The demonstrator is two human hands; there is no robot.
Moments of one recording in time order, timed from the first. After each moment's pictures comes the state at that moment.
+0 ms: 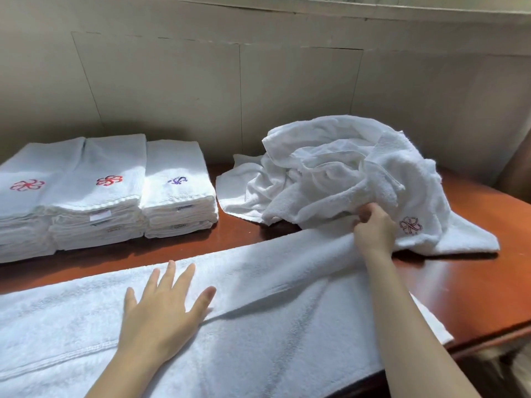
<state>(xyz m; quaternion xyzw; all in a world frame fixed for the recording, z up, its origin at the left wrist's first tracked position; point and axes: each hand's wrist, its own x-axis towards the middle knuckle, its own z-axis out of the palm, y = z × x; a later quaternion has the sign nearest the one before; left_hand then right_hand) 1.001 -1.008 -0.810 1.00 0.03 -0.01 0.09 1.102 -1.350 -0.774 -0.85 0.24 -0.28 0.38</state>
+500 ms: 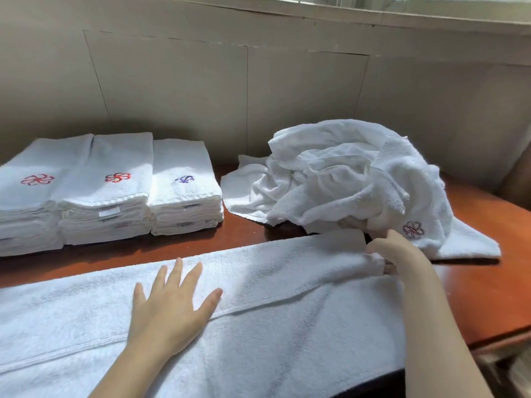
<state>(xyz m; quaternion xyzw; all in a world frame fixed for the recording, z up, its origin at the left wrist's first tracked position) 1.003 -1.006 -0.812 1.00 0.03 -0.01 0.08 1.075 -1.376 -0.759 -0.86 0.27 0.02 0.43</state>
